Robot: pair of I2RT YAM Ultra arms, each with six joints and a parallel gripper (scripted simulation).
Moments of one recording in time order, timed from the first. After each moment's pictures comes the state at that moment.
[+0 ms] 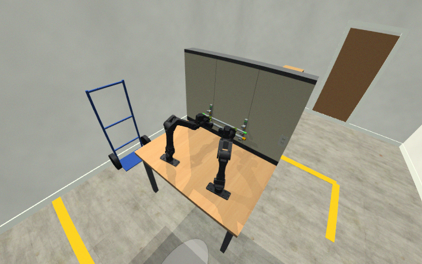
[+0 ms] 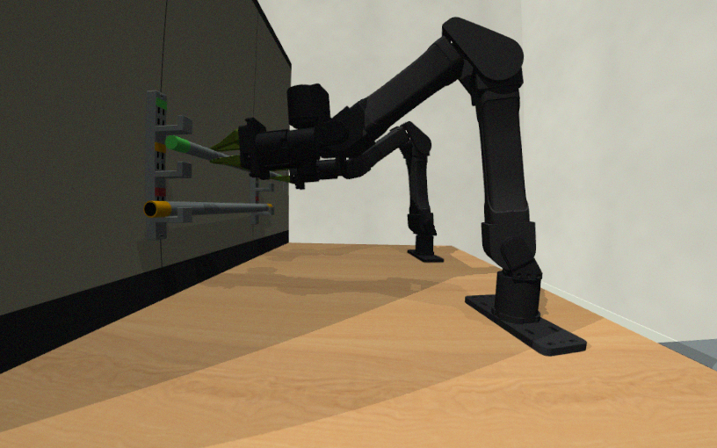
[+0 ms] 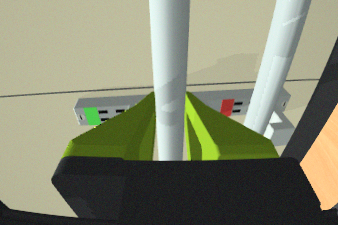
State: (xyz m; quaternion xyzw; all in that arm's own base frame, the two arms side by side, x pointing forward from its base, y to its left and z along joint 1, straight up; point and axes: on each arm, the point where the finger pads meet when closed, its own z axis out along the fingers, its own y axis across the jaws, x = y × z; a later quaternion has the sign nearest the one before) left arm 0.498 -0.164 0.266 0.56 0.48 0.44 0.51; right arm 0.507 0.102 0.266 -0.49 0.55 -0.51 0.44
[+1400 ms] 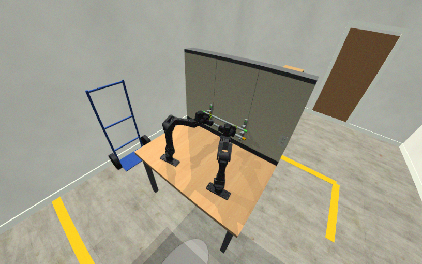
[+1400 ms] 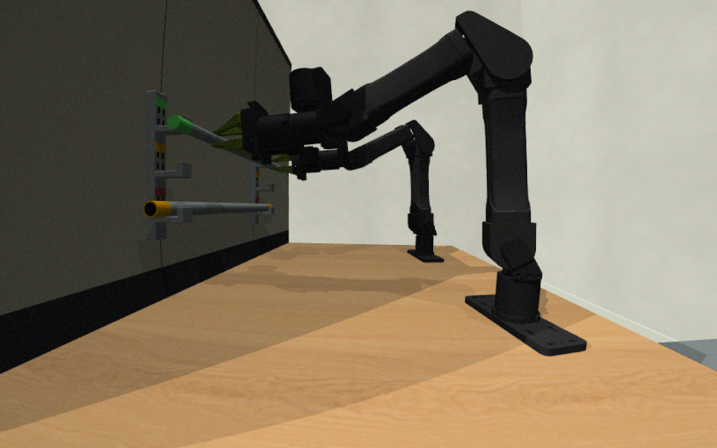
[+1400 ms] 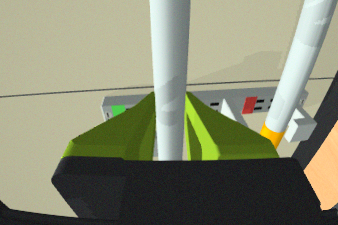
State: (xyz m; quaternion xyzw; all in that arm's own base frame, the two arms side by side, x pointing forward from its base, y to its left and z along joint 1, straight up) left arm 0.495 -0.164 0.295 0.57 0.48 0.44 0.51; right arm 0.502 0.101 0.294 -0.49 0.55 -0.51 0.45
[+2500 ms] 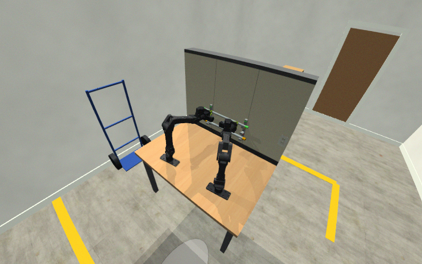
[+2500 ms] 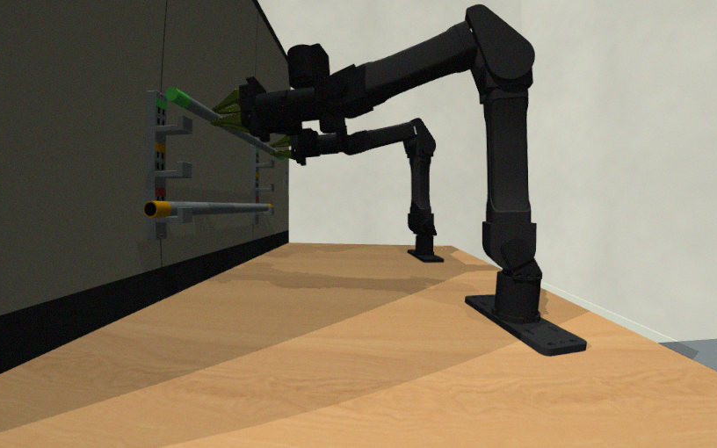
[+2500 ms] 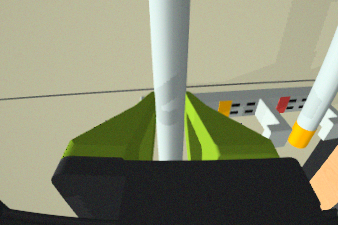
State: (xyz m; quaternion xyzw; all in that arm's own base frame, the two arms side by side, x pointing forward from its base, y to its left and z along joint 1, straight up) left arm 0.499 -0.165 0.338 0.57 0.48 0.44 0.51; right arm 0.504 0.101 0.338 -0.49 0.55 -0.51 0.44
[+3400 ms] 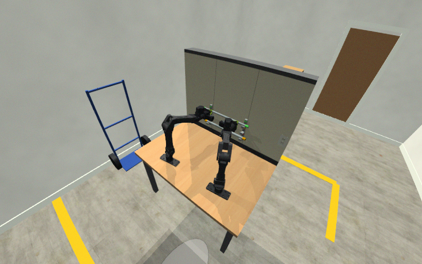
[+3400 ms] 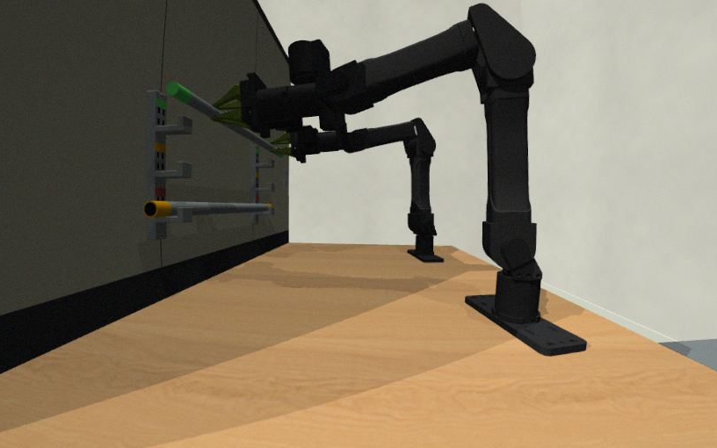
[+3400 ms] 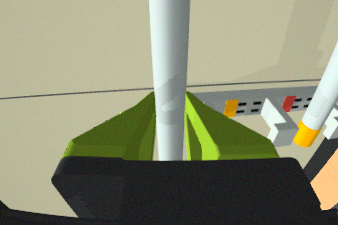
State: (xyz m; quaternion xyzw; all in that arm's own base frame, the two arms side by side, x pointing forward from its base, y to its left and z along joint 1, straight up) left arm 0.498 -0.165 0.346 0.57 0.48 0.44 0.51; right arm 0.505 0.101 0.346 -0.49 0.55 -0.51 0.44
